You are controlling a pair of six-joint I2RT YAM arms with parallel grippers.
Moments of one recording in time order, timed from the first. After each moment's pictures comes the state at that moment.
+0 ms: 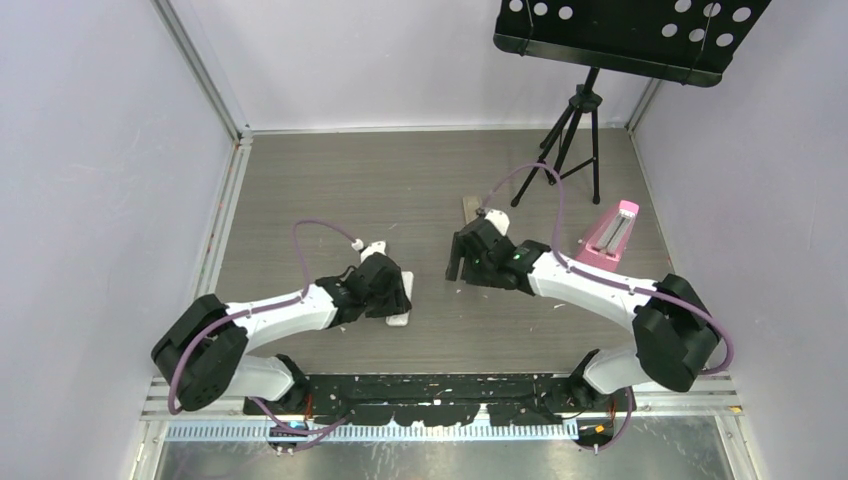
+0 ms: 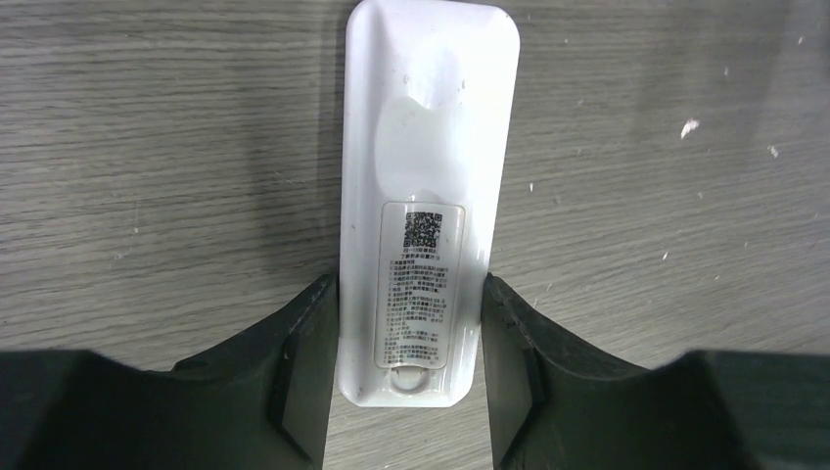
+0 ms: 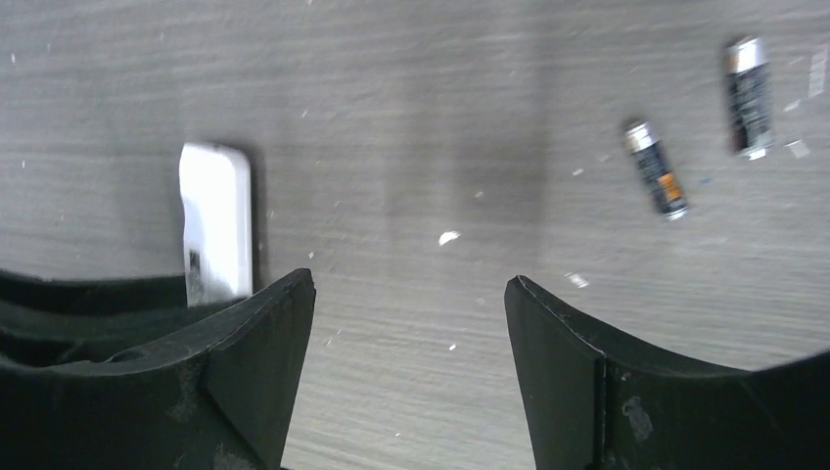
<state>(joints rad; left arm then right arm) -0.80 1.31 0.58 -0.21 -0.13 -0.83 0.75 1.41 0.89 -0.40 0.21 0.82</state>
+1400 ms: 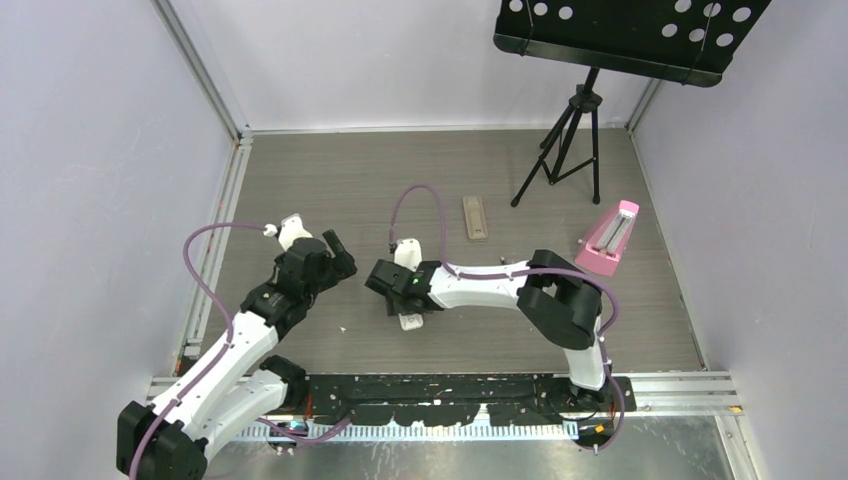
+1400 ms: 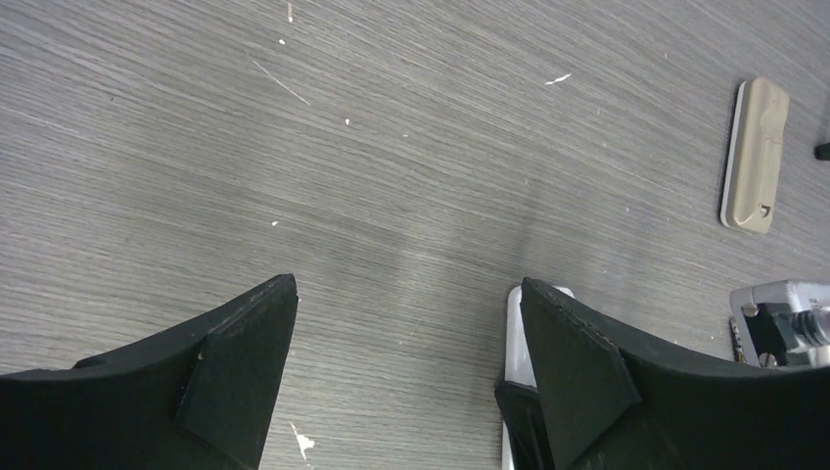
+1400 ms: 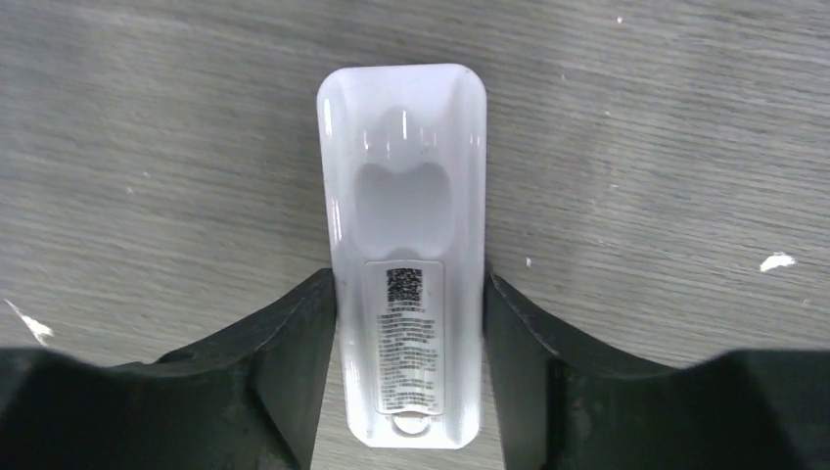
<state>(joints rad) -0.45 0.82 0.57 -0.41 -0.37 -0.75 1.16 1.97 1.33 -0.53 0.44 0.93</state>
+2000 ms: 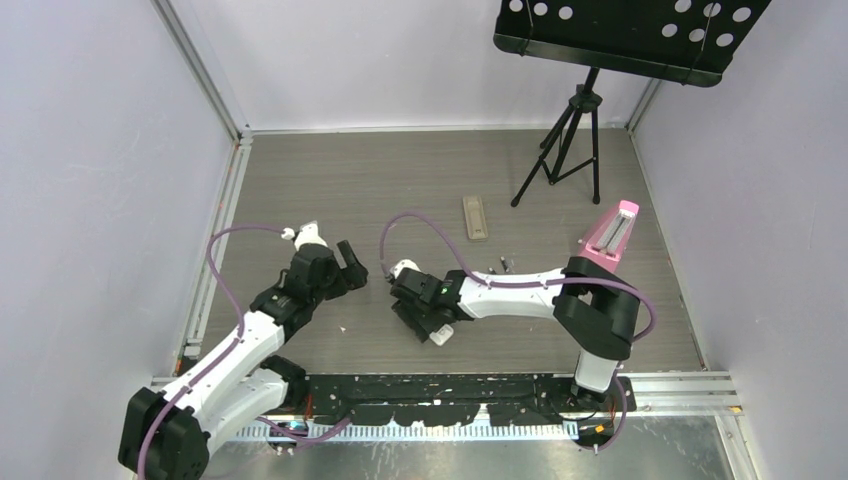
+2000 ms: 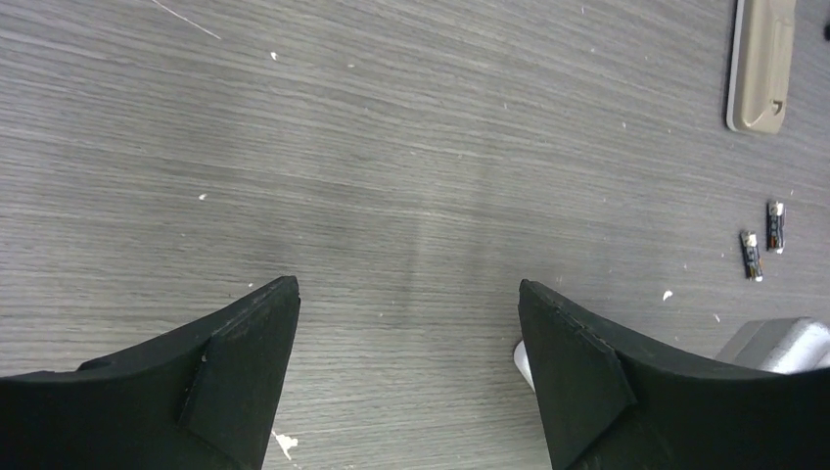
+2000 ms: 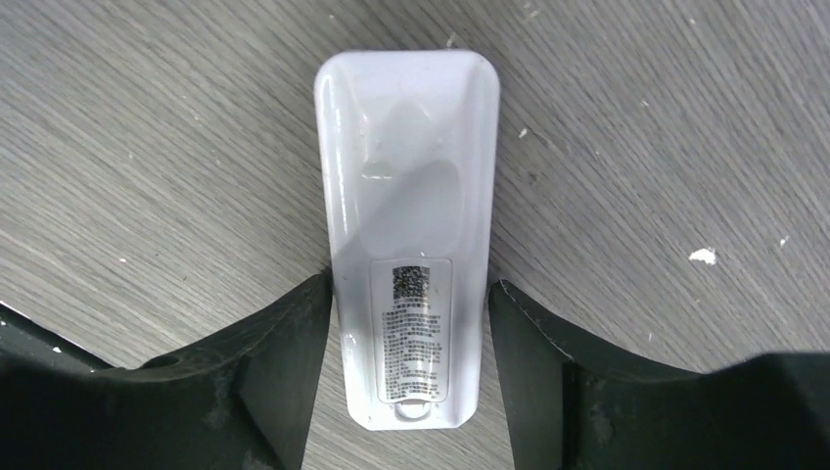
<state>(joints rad) -0.45 0.86 0.48 -0.29 -0.20 -0.69 1.16 1.76 1.07 -0.47 0.20 0.34</state>
